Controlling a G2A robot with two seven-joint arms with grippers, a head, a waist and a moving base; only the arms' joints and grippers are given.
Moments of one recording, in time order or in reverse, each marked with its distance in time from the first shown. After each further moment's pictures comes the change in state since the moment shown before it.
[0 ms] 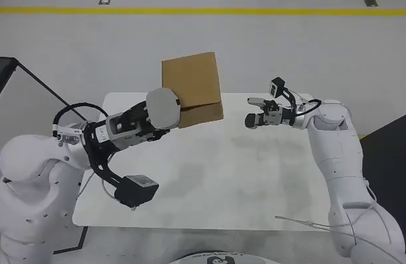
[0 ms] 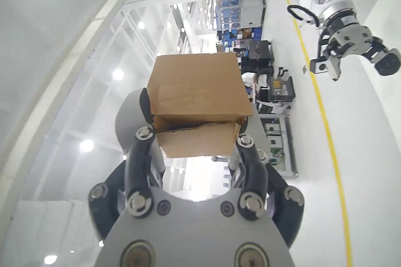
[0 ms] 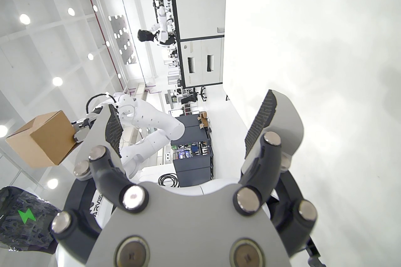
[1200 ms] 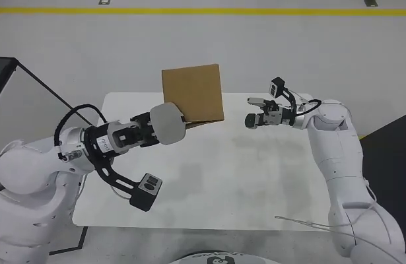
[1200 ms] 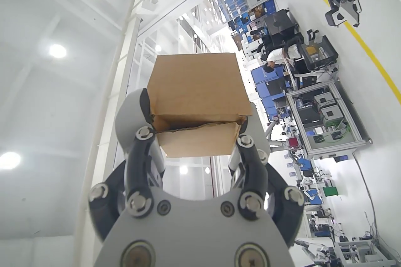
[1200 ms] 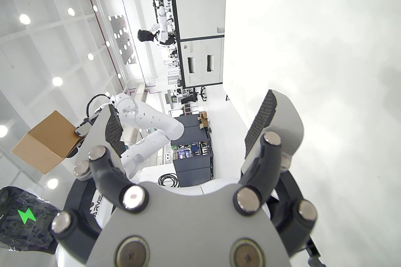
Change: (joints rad) left arm 0.017 0.027 -0.015 -0.024 0.200 0.234 0.047; right arm 0.000 0.000 0.000 0.000 0.000 0.000 0.000
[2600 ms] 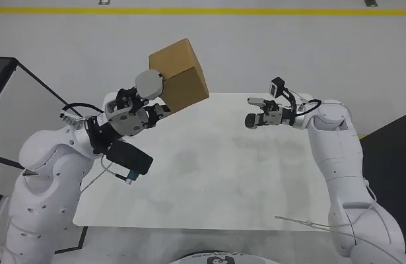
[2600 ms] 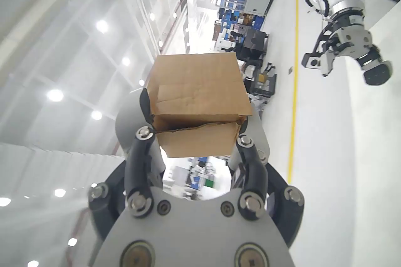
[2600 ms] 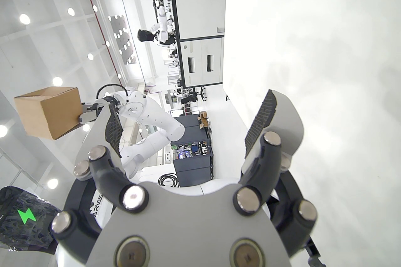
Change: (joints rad) left arm 0.018 -0.016 0.043 0.149 -0.603 -0.355 -0.308; right arm 0.000 0.000 0.000 0.000 0.000 0.000 0.000
